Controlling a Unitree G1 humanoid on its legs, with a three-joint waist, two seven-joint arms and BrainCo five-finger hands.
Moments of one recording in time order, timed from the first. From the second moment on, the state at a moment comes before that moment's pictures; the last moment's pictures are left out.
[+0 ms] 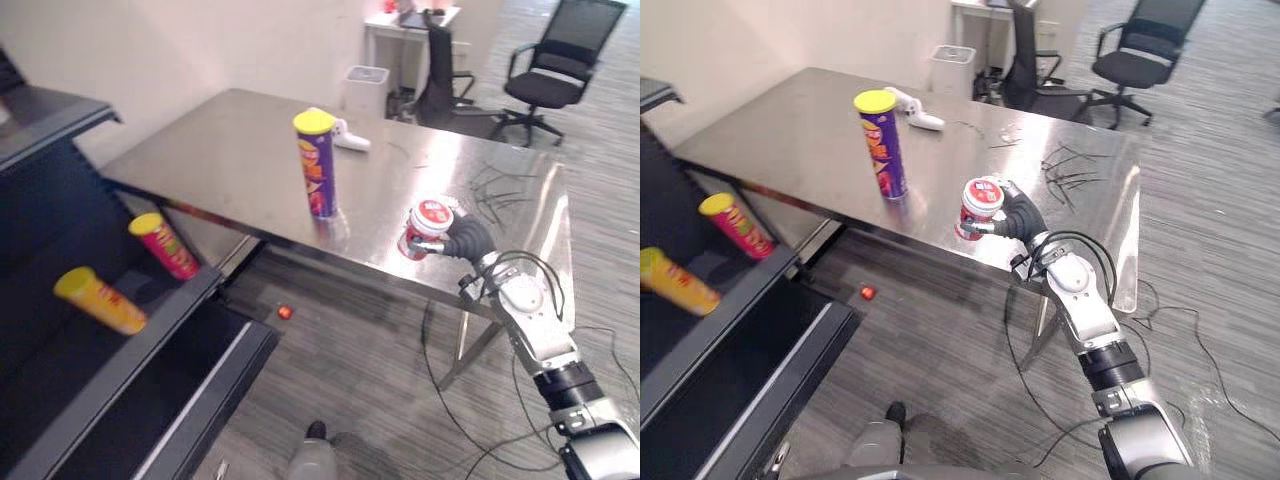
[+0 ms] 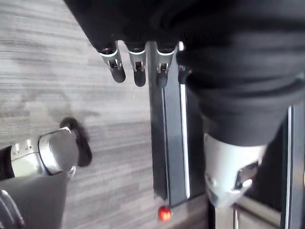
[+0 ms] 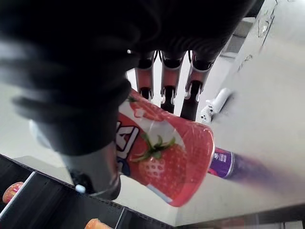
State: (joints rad) left arm 0.29 0.07 0.33 0.92 -0.74 -0.15 0.12; right arm -0.36 -0.46 0.13 0.13 0.25 -0.23 0.21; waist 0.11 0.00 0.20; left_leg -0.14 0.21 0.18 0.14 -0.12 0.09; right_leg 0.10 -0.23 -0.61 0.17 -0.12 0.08
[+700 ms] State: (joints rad) left arm 0.34 0.02 0.28 1.00 -0.66 -0.20 0.06; right arm -0.09 -0.49 -0.19 0.08 0.23 -0.27 0.11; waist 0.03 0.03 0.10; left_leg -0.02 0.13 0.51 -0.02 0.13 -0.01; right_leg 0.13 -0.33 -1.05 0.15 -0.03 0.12
